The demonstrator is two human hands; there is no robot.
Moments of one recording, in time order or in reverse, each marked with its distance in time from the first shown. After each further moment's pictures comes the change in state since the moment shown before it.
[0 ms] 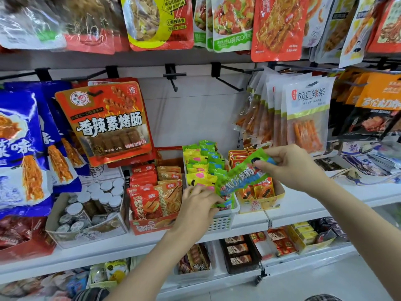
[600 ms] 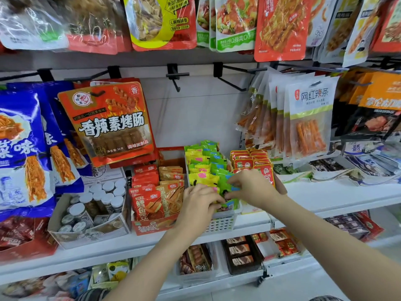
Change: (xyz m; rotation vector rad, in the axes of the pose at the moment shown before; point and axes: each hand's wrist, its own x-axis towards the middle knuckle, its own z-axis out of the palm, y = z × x) left_hand 0.006 -0.008 0.005 -0.121 0.039 -0.032; right_hand 0.021 -0.004 0.086 -0.193 -0.292 -0.085
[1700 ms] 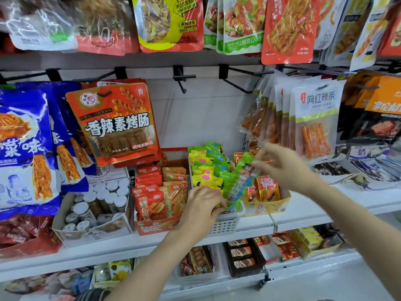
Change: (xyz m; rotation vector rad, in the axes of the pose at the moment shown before) left_hand -0.003 -0.007 0.003 0.014 0.020 0.095; right_hand -0.018 0.019 -0.058 0.359 0.274 -0.029
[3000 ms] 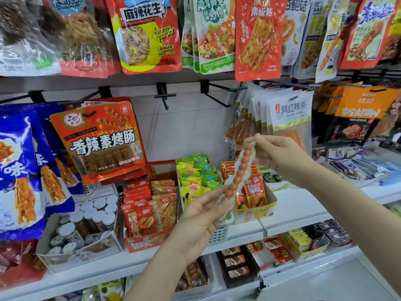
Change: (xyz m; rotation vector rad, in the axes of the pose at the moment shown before) left_hand 0.008 0.073 -0.046 -1.656 -0.102 -0.596; right_hand 0.006 -0.015 -0.039 0.725 0.075 0.218
